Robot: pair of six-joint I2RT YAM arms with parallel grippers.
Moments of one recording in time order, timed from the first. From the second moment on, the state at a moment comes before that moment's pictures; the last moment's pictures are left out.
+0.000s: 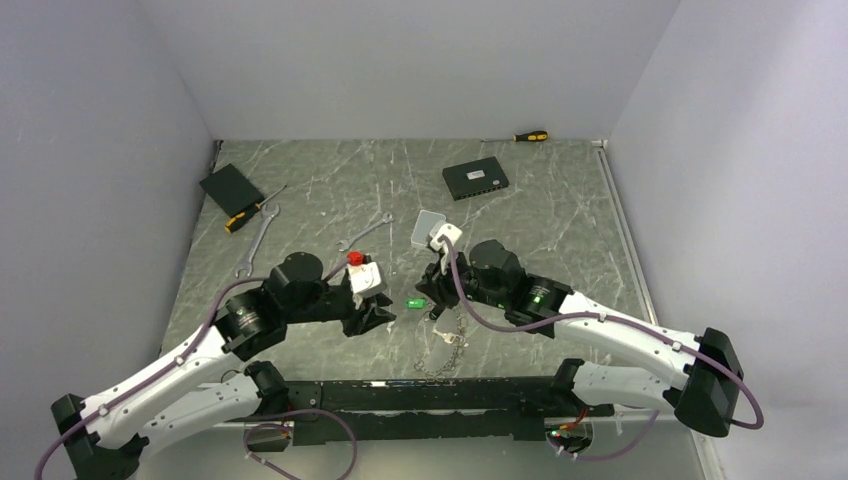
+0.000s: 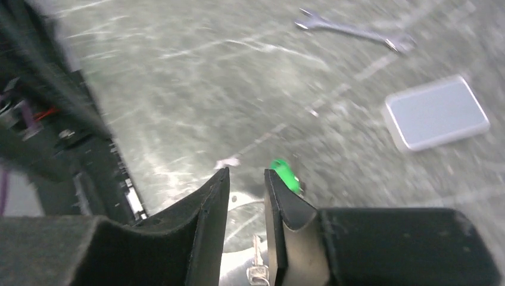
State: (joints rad) left arm -0.88 0.72 0.74 -0.38 0.42 0.11; right arm 0.98 1.06 0.77 -0.07 -0.16 0.03
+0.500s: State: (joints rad) left arm -0.88 0.76 0.74 -0.43 0.34 0.09; right arm 0.90 0.87 0.49 -0.29 0.10 0.52
